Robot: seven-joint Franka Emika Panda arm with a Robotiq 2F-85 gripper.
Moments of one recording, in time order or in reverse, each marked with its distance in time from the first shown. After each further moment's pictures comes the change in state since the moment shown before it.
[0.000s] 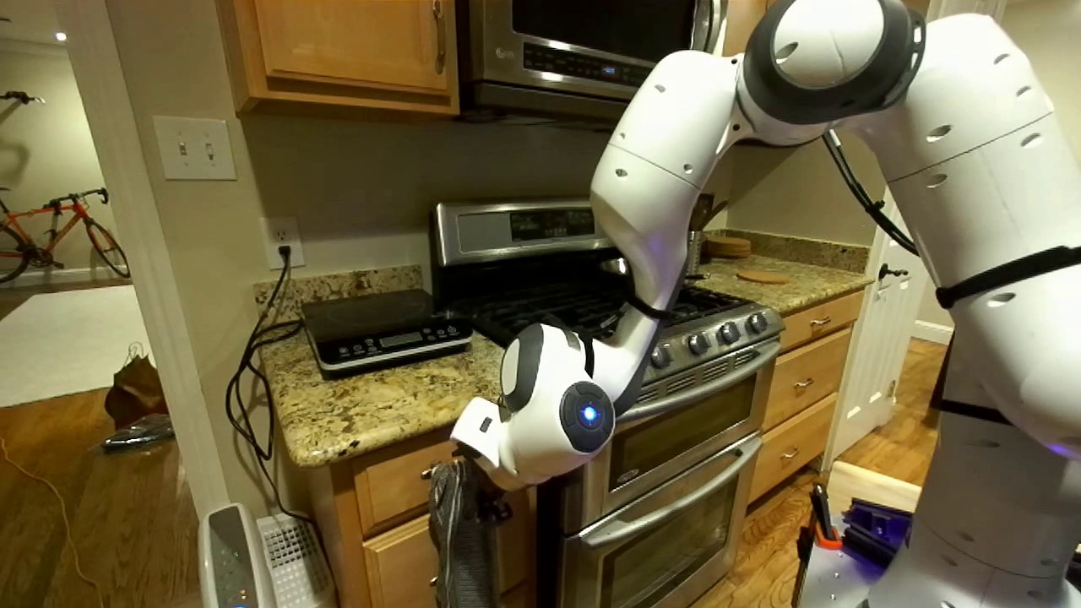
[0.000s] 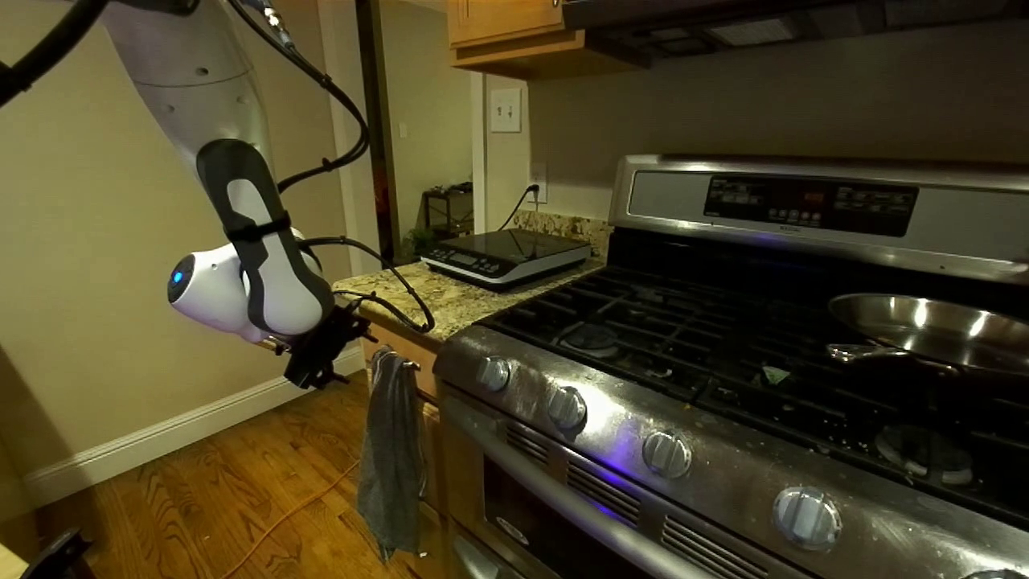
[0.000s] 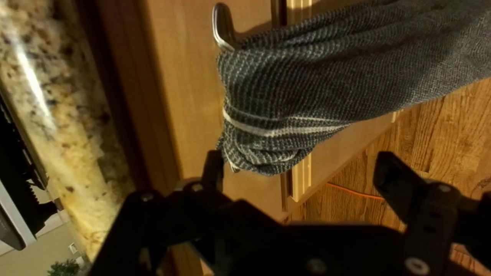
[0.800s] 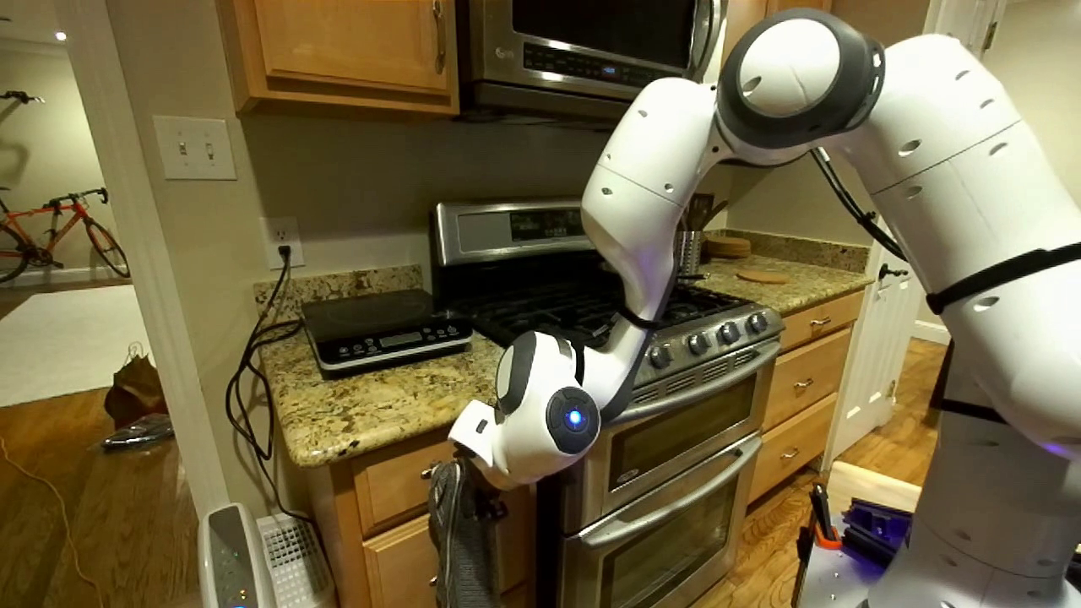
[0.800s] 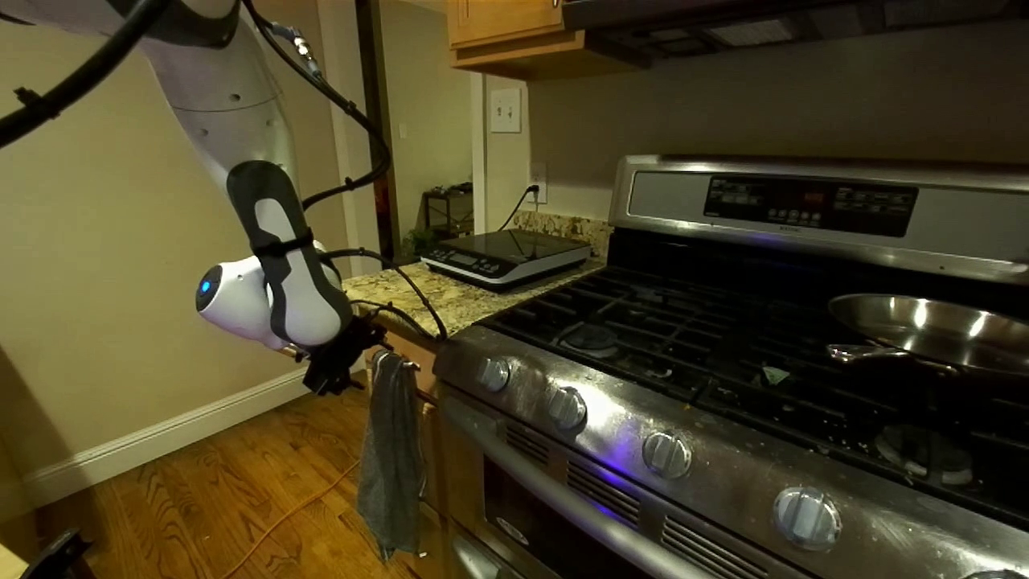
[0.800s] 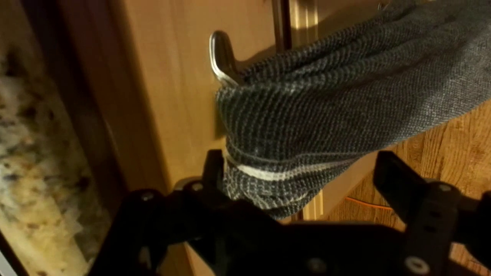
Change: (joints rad) arm -0.044 0.083 0.001 0.077 -0.006 0.000 -0.005
